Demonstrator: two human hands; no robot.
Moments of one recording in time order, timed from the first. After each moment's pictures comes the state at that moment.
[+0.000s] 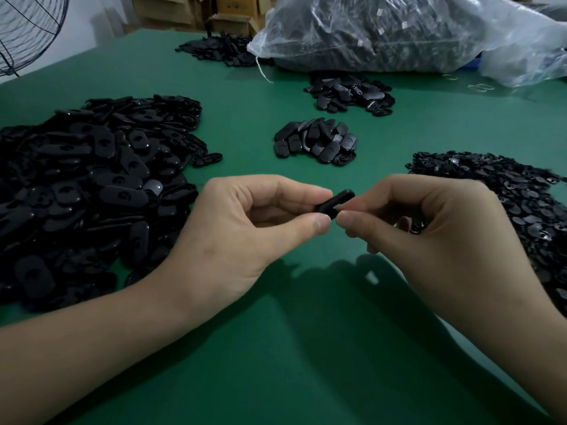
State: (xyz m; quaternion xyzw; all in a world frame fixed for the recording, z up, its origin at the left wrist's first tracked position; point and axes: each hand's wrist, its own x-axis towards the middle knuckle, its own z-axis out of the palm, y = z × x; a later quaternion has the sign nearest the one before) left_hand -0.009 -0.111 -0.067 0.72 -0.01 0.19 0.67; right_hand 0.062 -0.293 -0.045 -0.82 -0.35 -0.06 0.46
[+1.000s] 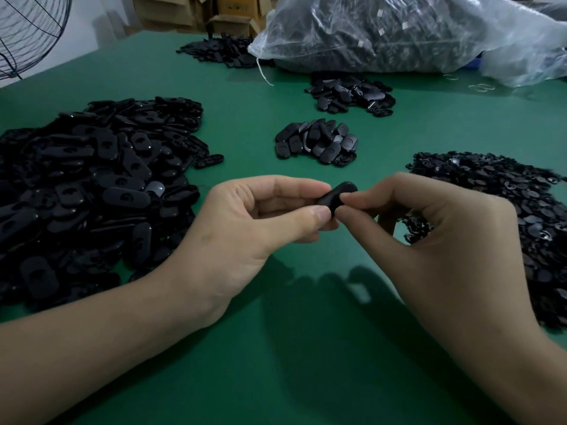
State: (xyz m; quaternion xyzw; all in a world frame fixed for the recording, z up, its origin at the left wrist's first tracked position) left_hand -0.007 -0.111 -0.068 0.64 0.02 0.14 0.75; right_hand 0.048 -0.288 -0.050 -0.83 -0.35 -0.22 0.39
